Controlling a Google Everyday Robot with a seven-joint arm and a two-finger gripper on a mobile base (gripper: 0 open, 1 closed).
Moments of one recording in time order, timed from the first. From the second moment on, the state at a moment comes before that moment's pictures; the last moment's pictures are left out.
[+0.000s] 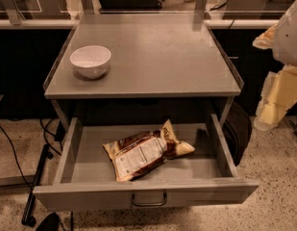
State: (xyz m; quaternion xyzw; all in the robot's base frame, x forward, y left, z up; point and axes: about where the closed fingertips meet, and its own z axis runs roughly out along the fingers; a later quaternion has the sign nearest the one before) arm 0.438 -0.216 0.978 -0.60 0.78 -0.04 0.16
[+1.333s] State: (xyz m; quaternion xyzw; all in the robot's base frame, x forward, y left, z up) arm 0.446 -0.190 0.947 -0.57 0.79 0.01 0.22
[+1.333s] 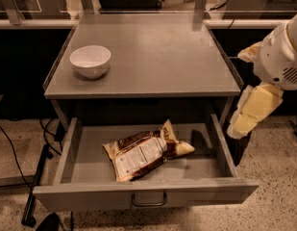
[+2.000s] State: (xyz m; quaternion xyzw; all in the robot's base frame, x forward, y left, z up) arm 0.451 -0.156 0.911 -0.57 0.78 0.05 0.25
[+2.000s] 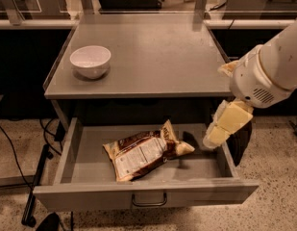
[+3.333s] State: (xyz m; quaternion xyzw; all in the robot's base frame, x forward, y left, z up) arm 0.454 -0.109 0.845 -0.57 0.78 0.06 0.26
